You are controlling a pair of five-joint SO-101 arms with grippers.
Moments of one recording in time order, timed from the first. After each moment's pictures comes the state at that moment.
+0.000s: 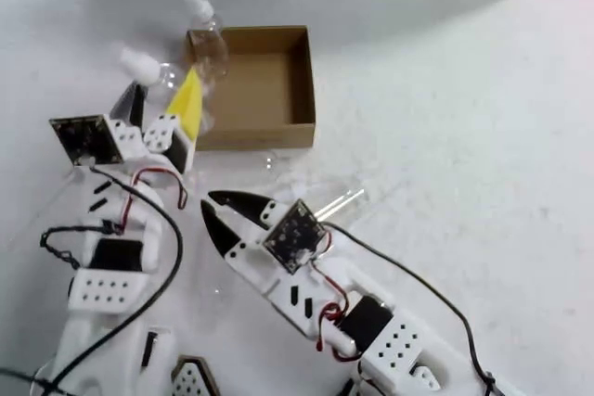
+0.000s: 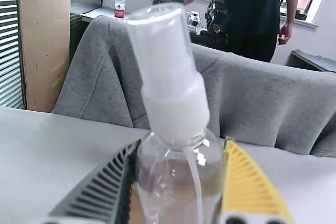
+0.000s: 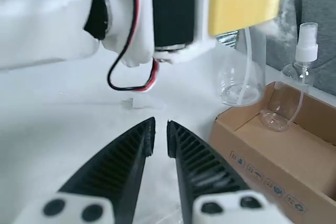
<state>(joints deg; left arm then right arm) -2.4 -54.5 71.5 -4.2 13.8 -51.5 -66.2 82.6 -1.4 5.2</state>
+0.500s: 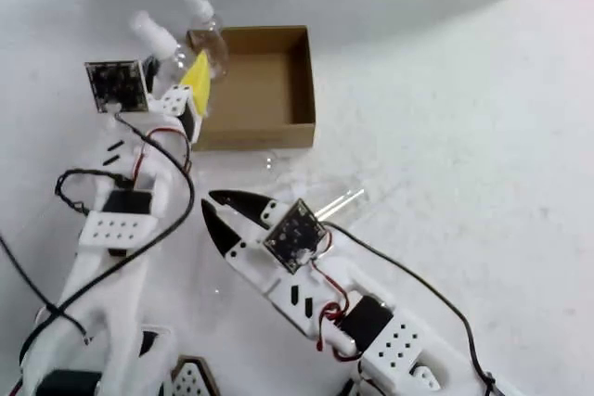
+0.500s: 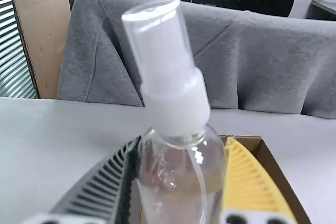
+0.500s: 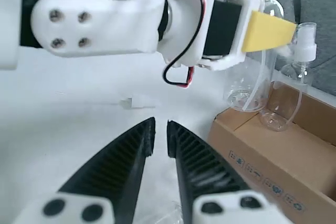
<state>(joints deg) -2.4 -30.5 58.1 -8.4 8.0 -51.3 -66.2 82.6 -1.4 5.2</state>
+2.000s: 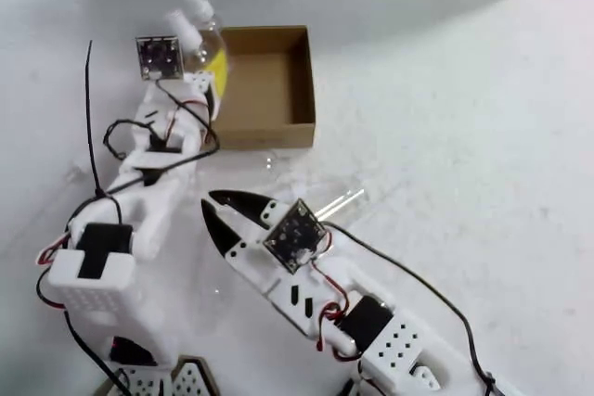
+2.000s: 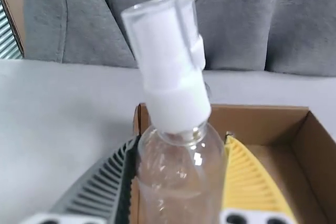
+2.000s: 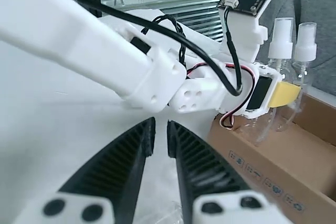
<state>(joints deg) -2.4 16.7 34.2 -25.2 8.0 -51.3 -66.2 82.6 -1.4 5.2</state>
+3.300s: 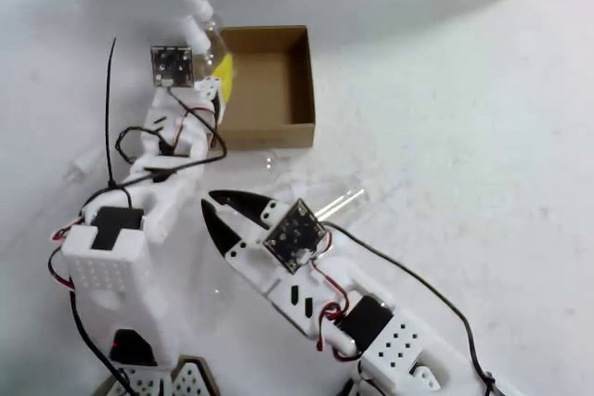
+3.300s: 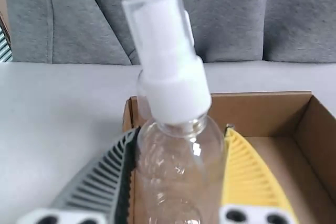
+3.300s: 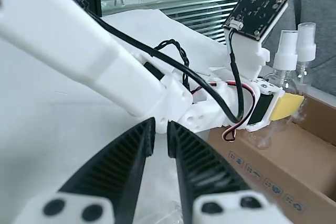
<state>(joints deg) -1.7 25.4 32.0 -35.6 5.1 -51.3 -66.2 82.6 -1.4 5.2</state>
